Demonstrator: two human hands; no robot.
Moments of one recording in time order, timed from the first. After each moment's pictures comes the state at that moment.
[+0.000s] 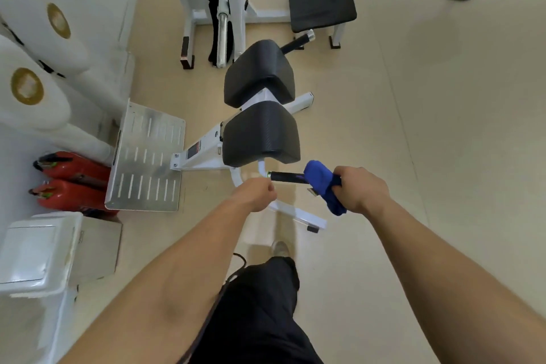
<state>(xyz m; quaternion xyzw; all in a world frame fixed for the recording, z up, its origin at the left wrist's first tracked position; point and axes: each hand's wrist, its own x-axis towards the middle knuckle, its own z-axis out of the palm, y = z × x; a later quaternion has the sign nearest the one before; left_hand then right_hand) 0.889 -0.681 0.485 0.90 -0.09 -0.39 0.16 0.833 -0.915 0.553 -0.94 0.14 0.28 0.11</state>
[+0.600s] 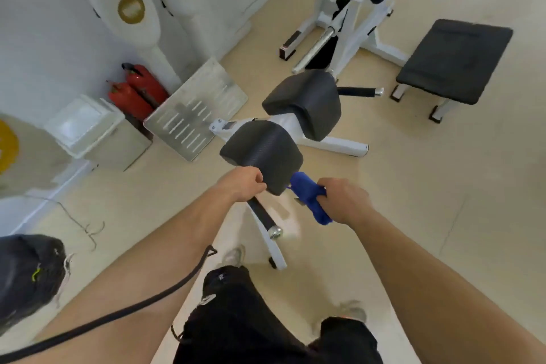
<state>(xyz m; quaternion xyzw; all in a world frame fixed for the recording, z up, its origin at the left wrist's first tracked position) 0.968 -0.828 0.507 0.91 0.20 -0.28 0.22 1.040 -1.061 0.533 -0.92 -0.23 0.33 0.06</state>
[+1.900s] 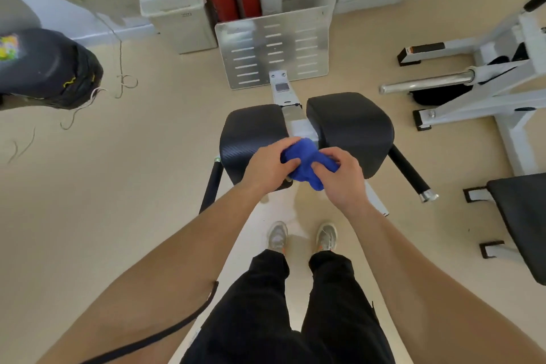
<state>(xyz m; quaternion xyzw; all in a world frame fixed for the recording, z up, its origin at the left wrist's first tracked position) 1.135 -0.898 0.457 0.74 0.51 0.06 0.44 1.289 -0.985 0.474 -0.77 -0.36 0.41 0.34</state>
